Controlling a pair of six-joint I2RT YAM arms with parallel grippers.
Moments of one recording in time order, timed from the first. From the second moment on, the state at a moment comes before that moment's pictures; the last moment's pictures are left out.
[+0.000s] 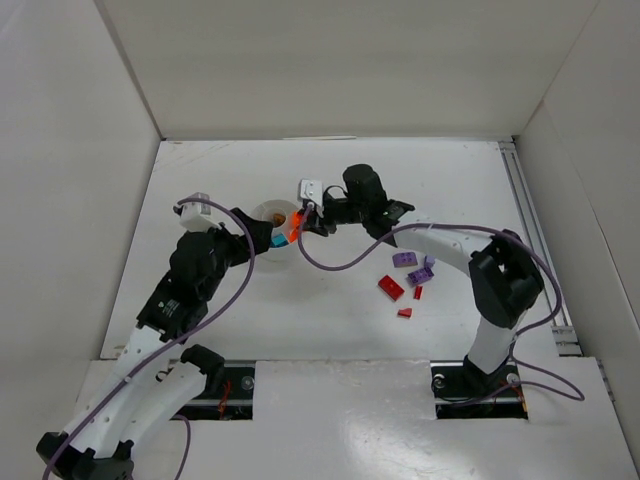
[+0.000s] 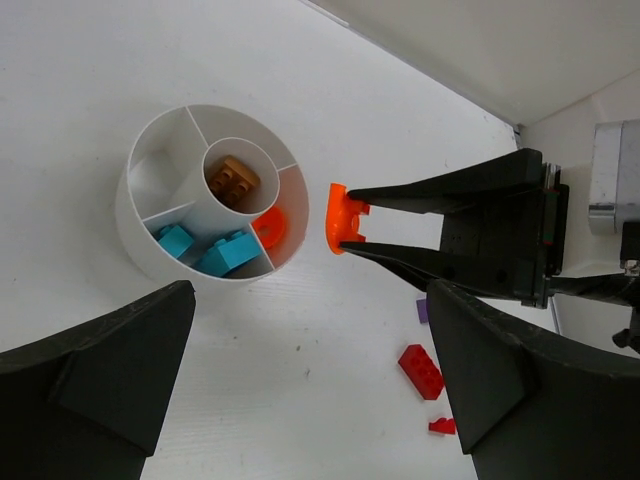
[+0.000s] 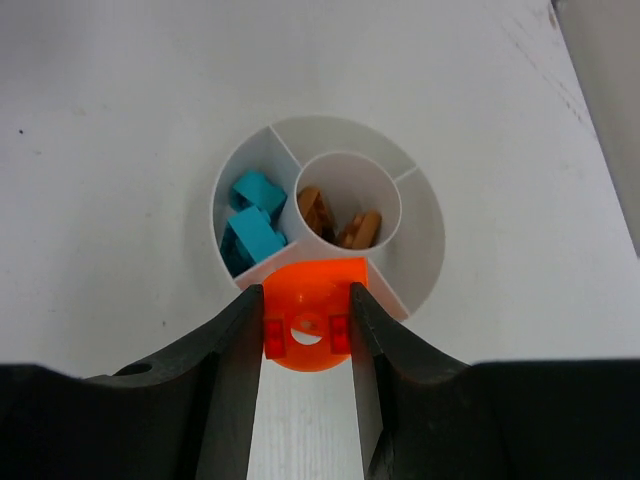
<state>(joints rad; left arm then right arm) -0.47 0.64 0.71 -0.34 -0.21 -0.70 0.70 1.78 1.30 0.07 -0.62 -0.56</state>
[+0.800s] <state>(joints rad) -0.47 0.60 0.71 -0.37 -0.25 -0.71 0.68 1.96 1.31 0.44 -0.80 -0.49</state>
